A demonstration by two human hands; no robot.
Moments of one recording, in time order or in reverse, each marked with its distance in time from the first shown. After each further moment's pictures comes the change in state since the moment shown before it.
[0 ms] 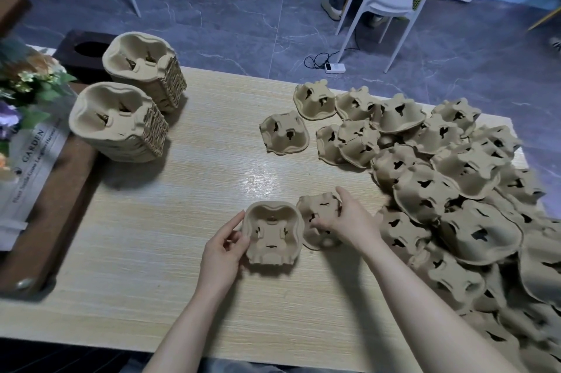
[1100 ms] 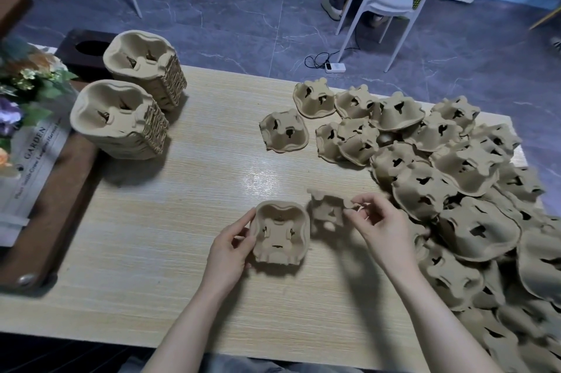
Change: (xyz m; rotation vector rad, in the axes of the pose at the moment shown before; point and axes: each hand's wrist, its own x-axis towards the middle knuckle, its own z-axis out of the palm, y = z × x) left_hand -0.005 0.006 0.007 0.080 -0.093 -0.004; right_hand -0.045 0.034 -0.018 0.487 0.338 -0.284
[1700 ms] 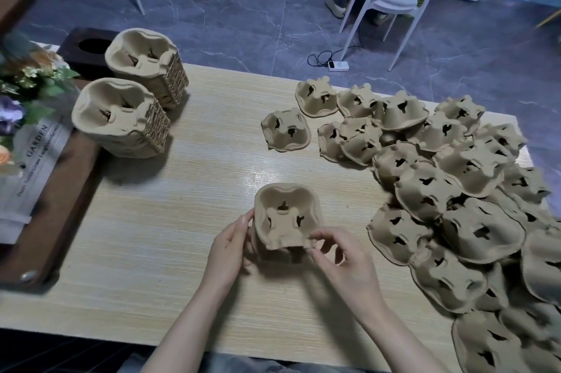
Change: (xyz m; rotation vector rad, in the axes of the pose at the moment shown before) left_hand 0.000 0.008 0.006 -0.026 0.060 -0.067; right_hand -0.052 -0.004 0.042 0.023 -0.100 -0.356
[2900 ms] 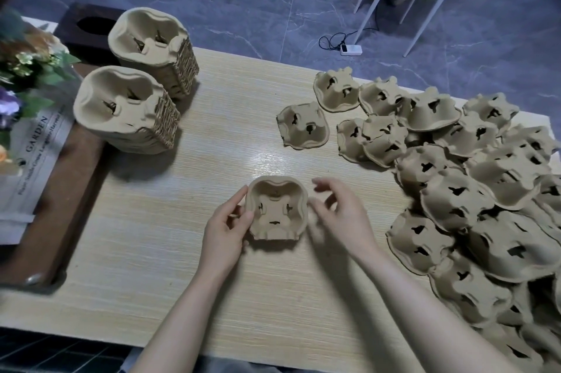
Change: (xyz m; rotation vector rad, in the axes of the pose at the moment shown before) left_hand 0.040 0.002 -0.030 -0.033 0.070 0.109; right_hand 0.095 0.017 0.036 -0.135 -0.156 0.247
